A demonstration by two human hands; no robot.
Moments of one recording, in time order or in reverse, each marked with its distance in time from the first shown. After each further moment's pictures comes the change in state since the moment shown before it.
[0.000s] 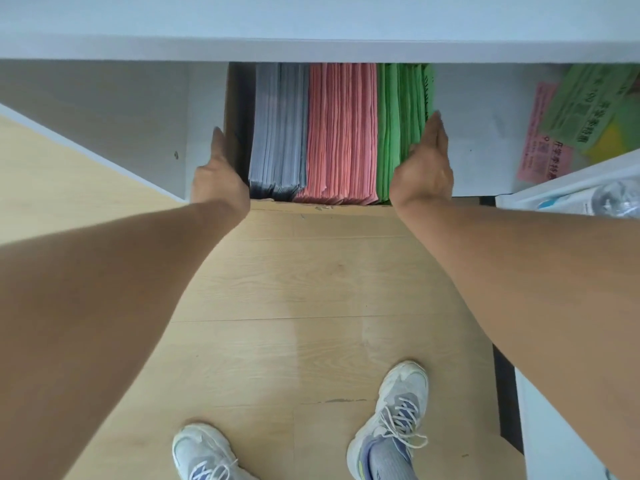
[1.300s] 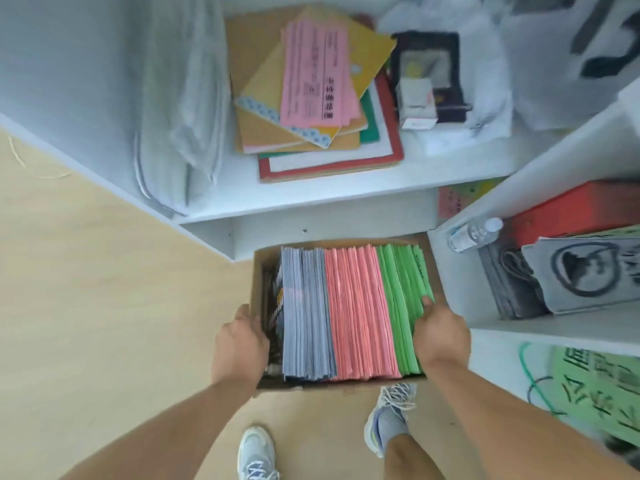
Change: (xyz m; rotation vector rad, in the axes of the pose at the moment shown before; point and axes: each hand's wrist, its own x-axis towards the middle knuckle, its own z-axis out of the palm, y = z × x) left_hand -0.237 -0.064 -0.138 -0.044 -0.026 0.210; right_hand -0.248 -0.005 -0.207 -0.090 -0.107 0.374
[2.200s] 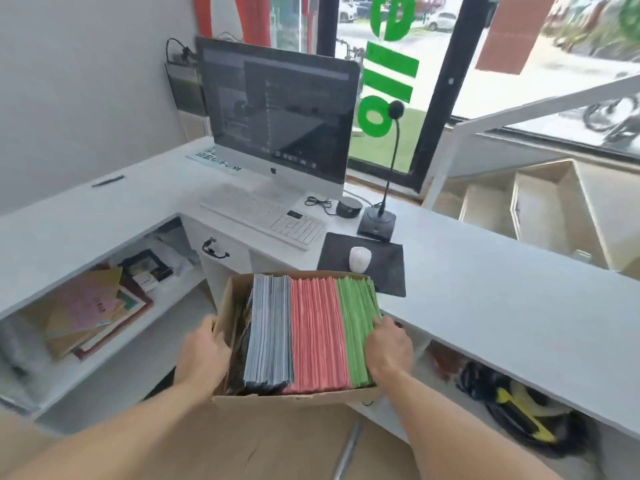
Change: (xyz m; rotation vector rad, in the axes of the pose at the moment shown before) left_hand -0.452 0.195 -0.211 -0.009 -0.124 0.926; right_hand -0.500 0.277 -0.313 0.426 0.573 0.560
